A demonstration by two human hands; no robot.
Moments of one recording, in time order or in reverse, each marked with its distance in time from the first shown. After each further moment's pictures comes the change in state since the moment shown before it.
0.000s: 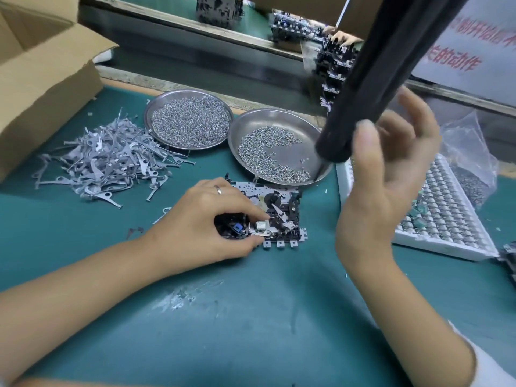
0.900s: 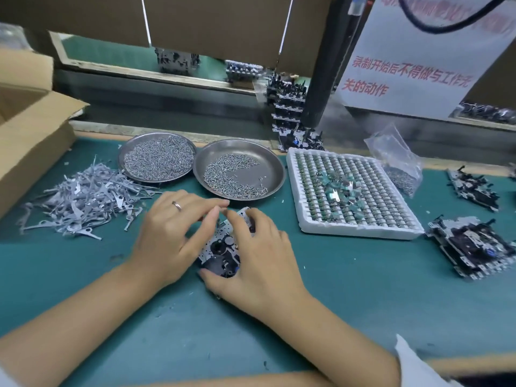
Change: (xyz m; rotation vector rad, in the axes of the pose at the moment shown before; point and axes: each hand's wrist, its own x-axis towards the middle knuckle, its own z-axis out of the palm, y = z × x) left_hand 0.002 0.002 0.007 0.240 0.323 0.282; right_hand -0.075 -0.009 -0.007 -1.160 -0.782 0.206
